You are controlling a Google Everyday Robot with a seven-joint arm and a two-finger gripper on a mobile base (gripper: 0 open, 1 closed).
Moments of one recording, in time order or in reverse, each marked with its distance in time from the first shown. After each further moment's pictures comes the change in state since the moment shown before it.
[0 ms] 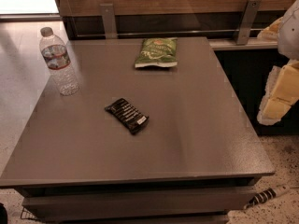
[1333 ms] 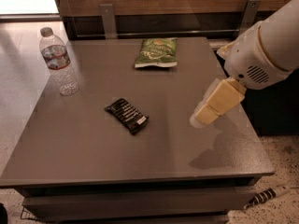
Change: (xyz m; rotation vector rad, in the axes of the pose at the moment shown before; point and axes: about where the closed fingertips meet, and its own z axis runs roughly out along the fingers) arm -0.080 0.017 0.051 -0.002 -0.299 0.178
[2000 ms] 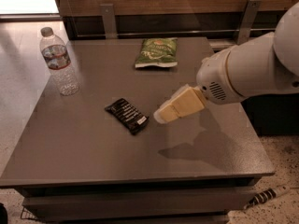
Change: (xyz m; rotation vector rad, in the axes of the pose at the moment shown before) arm -0.031 0.007 0.047 0.097 -0.191 0.225
